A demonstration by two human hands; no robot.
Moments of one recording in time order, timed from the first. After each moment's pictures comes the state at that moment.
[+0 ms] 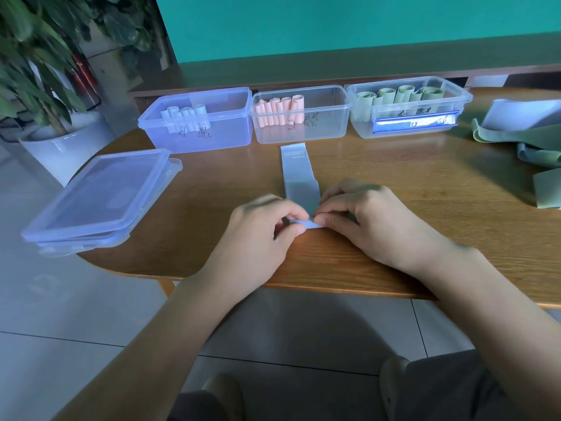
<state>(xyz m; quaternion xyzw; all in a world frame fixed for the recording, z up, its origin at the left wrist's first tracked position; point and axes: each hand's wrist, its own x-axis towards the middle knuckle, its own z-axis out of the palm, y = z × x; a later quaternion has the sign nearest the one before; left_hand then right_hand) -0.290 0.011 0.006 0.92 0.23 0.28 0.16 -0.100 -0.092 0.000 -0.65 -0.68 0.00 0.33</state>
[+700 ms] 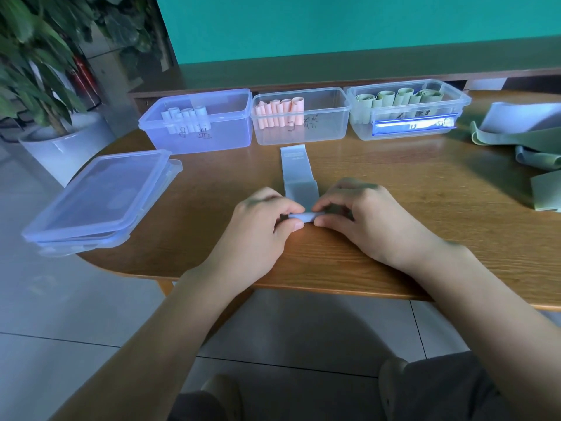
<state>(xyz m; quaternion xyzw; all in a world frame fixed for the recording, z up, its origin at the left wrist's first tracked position) -0.281 0.022 0.003 0.92 0.25 0.27 0.16 -0.098 -0.086 -0.003 -0.68 -0.65 0.01 0.34</state>
